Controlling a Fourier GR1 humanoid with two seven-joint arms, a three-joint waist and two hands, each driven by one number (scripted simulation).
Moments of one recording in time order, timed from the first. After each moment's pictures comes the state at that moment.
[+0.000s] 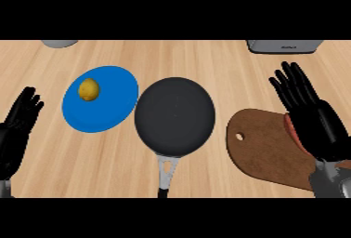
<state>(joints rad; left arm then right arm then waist) 0.02 0.46 0.04 -1.67 0.21 0.11 0.06 -0.17 -0.34 0.09 -1.73 -0.43 0.03 0.01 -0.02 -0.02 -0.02</state>
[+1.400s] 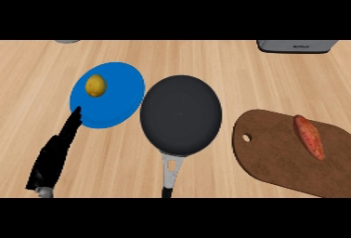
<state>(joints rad) 0.05 0.36 -0.16 -1.60 -0.03 0.16 0.13 -0.27 -0.97 -0.07 -1.04 -0.17 0.45 0.15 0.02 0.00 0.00</state>
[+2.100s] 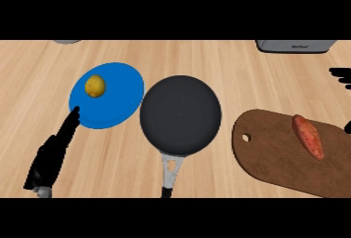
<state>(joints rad) 0.06 0.34 -0.12 -1.60 -0.05 0.13 0.14 -0.59 -0.85 0.08 -0.93 -0.05 0.68 0.40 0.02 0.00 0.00</state>
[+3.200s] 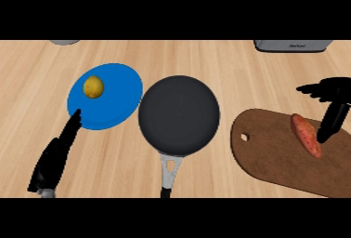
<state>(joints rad) 0.07 0.28 -0.08 -1.58 -0.11 0.09 0.12 -0.65 -0.68 0.16 -0.92 0.17 0.84 0.60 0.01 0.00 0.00</state>
